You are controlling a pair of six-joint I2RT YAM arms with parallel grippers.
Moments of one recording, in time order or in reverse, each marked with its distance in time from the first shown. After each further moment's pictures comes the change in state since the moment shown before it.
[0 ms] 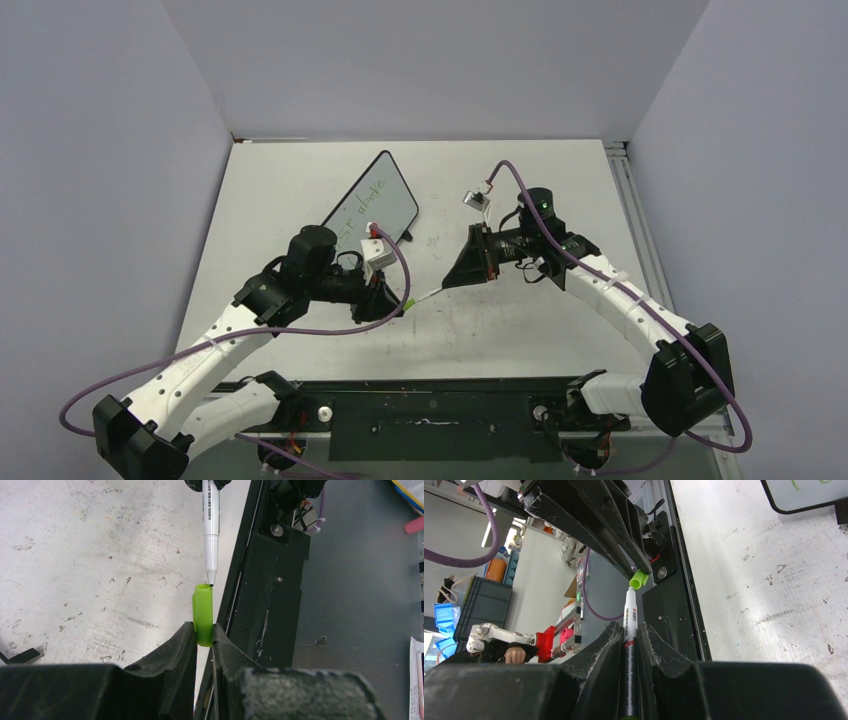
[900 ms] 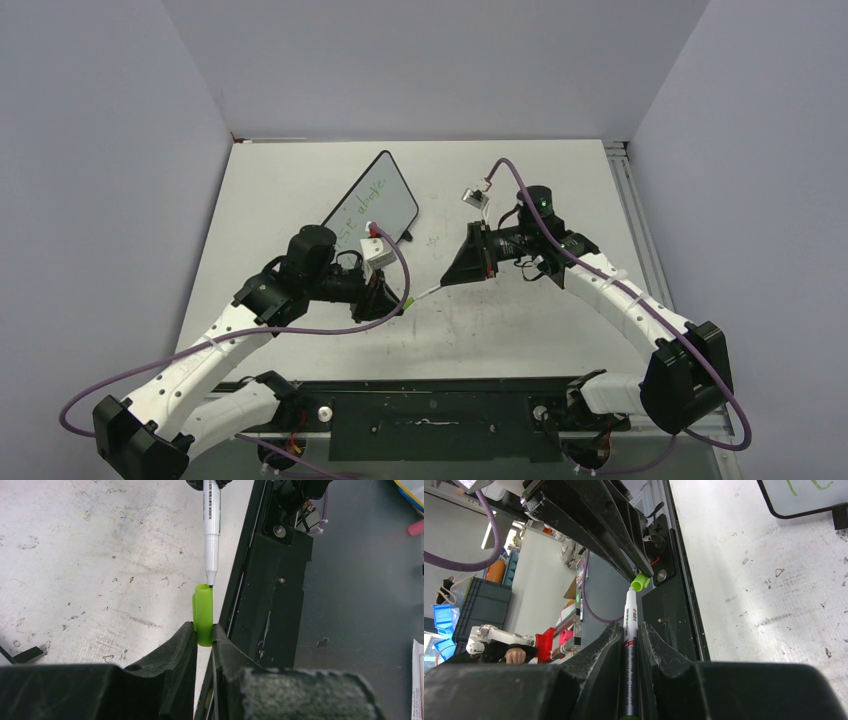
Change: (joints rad) left arm 0.004 0.000 0.000 0.000 -0.006 0.000; right arm 0.003 0.013 0.018 0.002 0.005 0.008
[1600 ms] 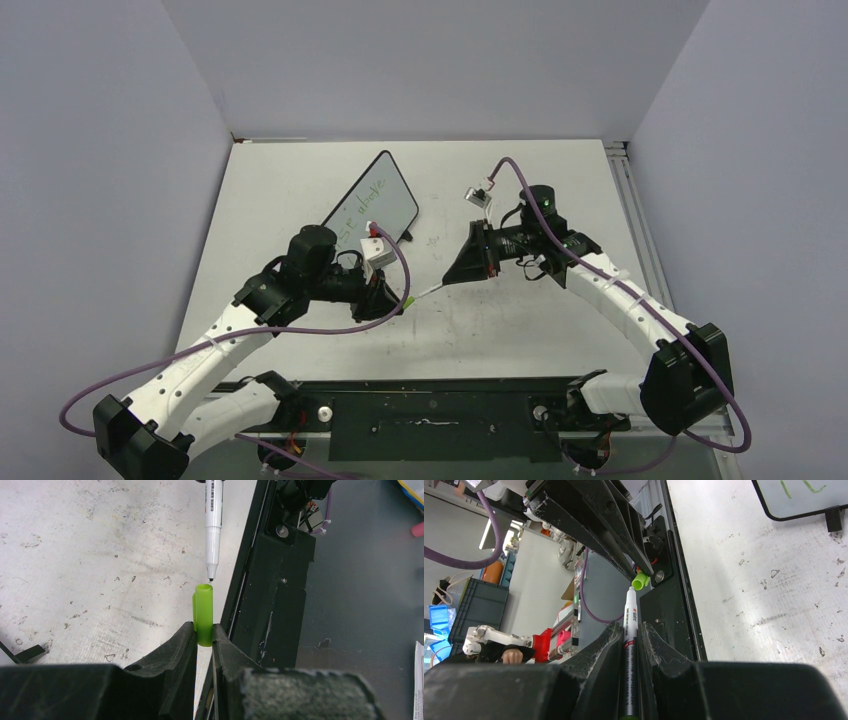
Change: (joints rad) left arm 0.000 0.002 0.000 0.001 -0.013 -0.002; right arm -0.017 -0.006 0.000 0.003 -0.005 -0.009
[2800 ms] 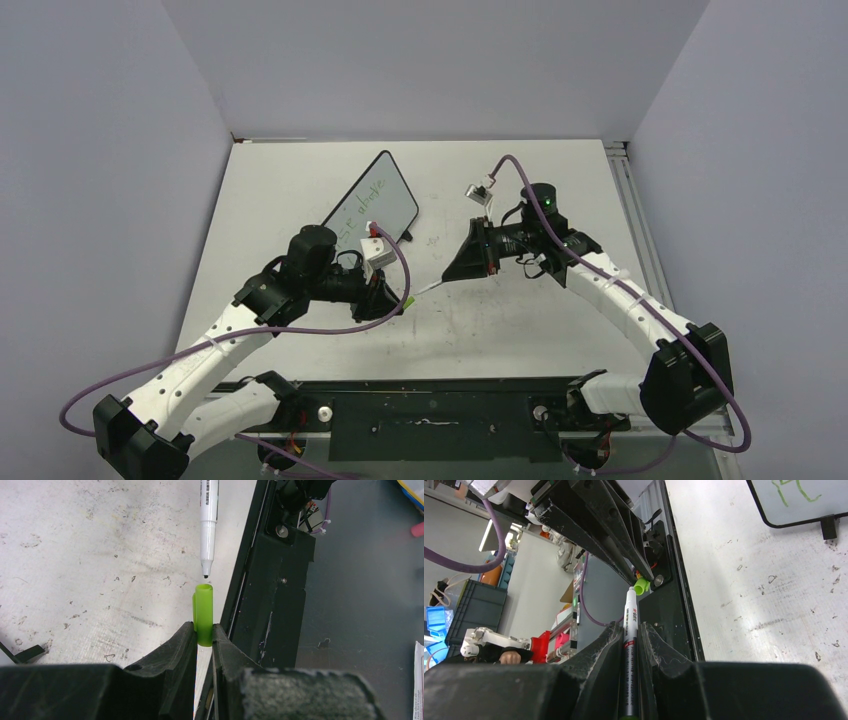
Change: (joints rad) left arm 0.000 0.000 0.000 0.000 0.000 -0.001; right arm 0.003 0.002 0.006 0.017 0.002 0.010
